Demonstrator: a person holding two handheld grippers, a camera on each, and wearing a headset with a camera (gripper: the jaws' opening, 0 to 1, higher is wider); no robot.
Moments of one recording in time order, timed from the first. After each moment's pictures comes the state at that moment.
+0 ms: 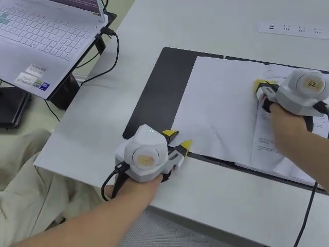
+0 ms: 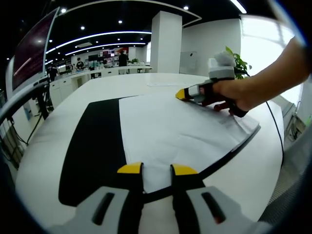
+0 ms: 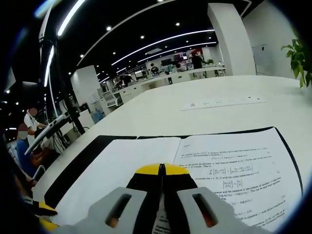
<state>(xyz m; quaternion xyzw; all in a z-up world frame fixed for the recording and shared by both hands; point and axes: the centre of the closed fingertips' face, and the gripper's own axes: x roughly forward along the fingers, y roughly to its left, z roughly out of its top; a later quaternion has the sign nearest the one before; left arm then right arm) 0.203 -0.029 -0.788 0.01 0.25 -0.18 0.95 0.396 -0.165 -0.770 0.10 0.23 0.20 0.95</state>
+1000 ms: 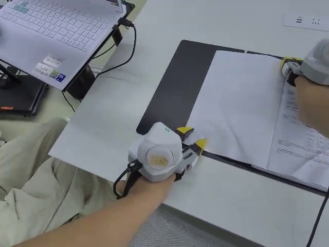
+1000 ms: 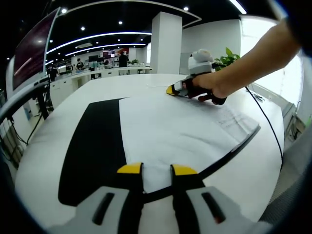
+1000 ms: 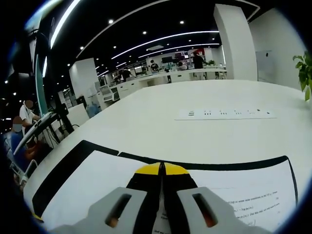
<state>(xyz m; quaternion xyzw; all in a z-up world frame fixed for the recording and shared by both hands) 0.203 -0.032 -0.788 0.01 0.25 -0.18 0.95 0.464 -0.167 -0.782 0.06 0.24 0.20 0.95</state>
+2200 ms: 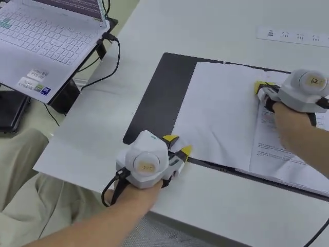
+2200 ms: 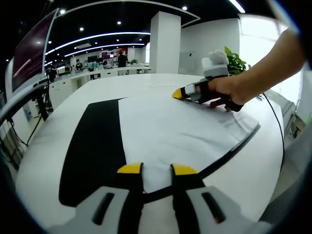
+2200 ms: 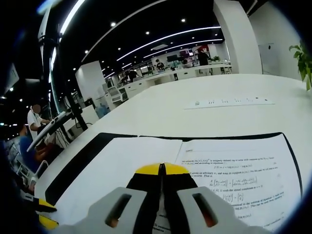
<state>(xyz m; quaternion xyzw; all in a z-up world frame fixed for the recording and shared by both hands) 0.206 -0.031 -0.790 0.01 0.25 -0.18 0.95 0.395 -0.164 -0.769 0.09 0.24 0.23 0.94</state>
